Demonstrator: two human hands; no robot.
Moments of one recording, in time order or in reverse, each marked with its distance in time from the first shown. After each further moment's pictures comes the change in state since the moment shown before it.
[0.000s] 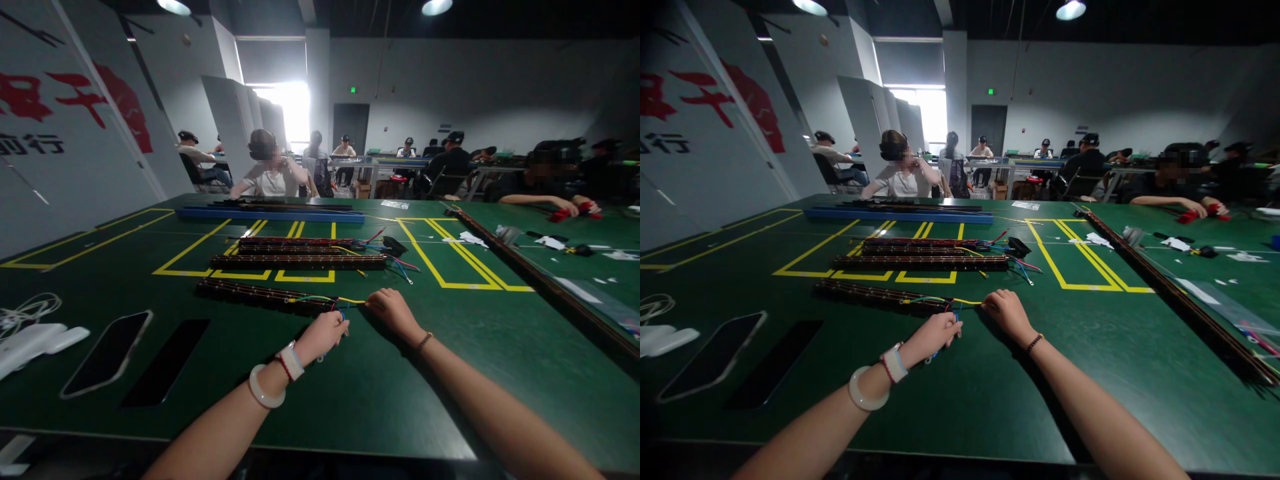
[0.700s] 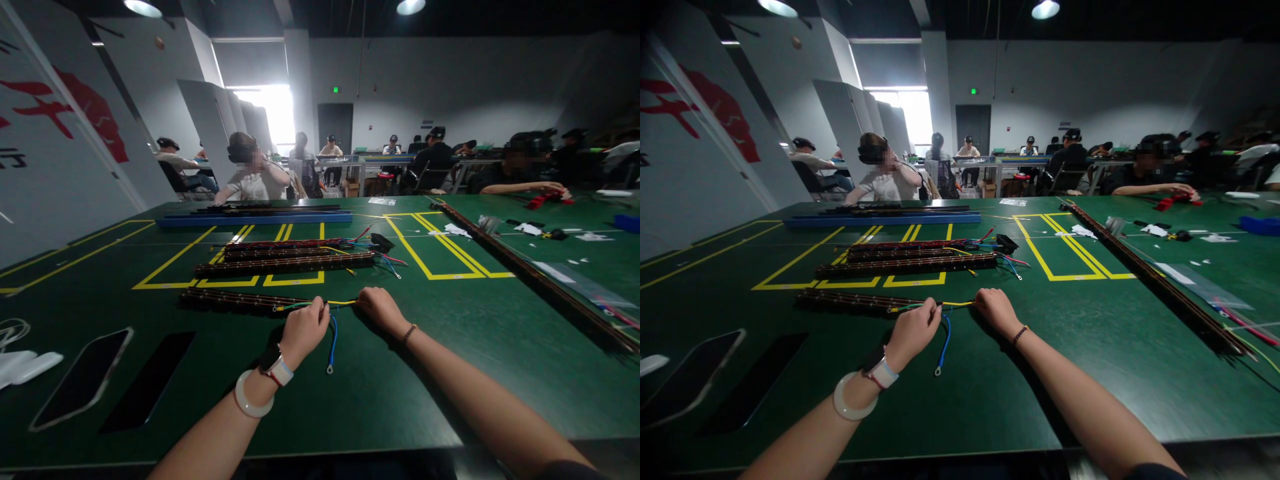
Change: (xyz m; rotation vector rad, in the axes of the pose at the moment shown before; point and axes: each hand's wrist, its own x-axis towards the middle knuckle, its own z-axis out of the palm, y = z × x) left_hand -0.008 0.010 -0.012 0.575 0.337 0.058; right_hand 0.001 -0.006 0.001 -0.066 -0.098 0.109
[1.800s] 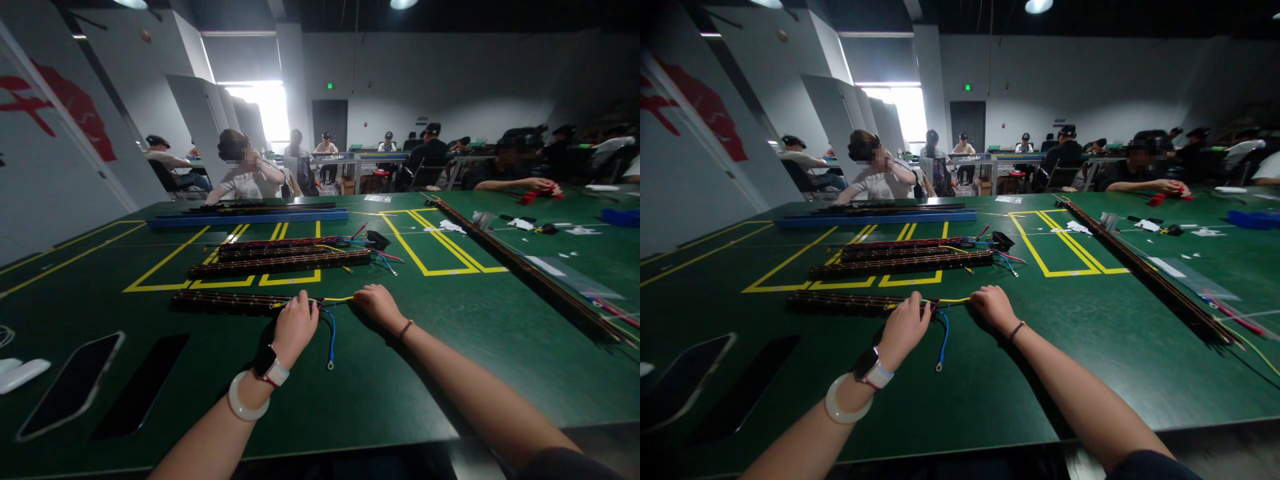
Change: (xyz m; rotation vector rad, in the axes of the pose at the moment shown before) left_hand 0.003 -0.004 -0.002 0.157 0.053 -0.127; right_hand -0.001 0.002 -0.002 -0.019 -0.014 -0.040
